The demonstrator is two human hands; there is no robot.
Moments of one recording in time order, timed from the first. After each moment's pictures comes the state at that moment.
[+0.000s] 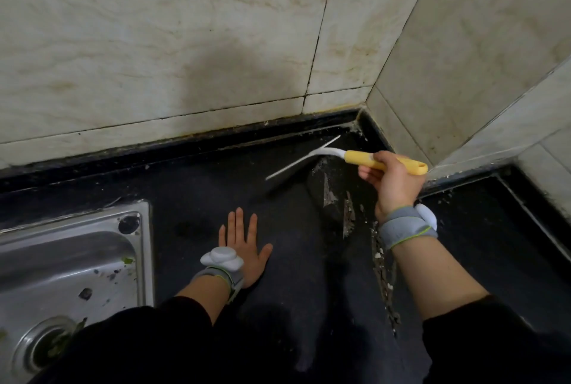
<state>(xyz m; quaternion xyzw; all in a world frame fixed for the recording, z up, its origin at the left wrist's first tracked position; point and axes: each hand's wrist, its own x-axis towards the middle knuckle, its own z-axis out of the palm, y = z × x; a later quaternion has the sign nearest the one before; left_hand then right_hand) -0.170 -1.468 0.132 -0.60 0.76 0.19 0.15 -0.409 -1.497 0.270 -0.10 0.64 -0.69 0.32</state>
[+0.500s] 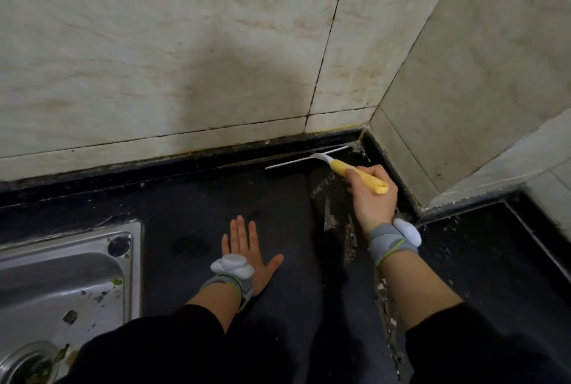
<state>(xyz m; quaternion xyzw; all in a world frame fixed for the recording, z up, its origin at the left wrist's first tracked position) -0.195 -1.497 0.136 -0.63 0.74 0.20 0.15 -0.406 -1.523 0.240 -0.32 0.73 -0.55 0.25</state>
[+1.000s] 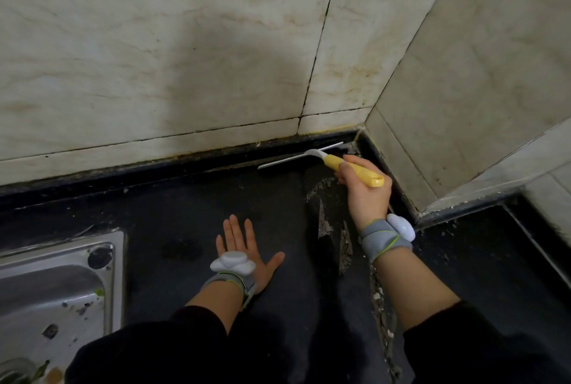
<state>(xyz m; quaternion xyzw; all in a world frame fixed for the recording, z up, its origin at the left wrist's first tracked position) -0.215 -1.514 0.134 -0.65 0.71 0.21 0.17 -0.413 -1.544 0.241 -0.33 0.68 -0.59 0.29</state>
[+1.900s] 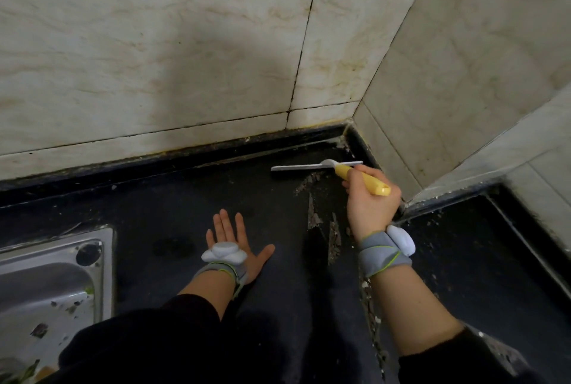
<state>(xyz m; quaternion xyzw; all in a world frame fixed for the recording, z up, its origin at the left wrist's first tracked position) -0.214 -1.517 0.134 -0.64 0.71 0.22 0.18 -0.415 -1.516 0.243 -0.24 0.72 -0.61 0.22</state>
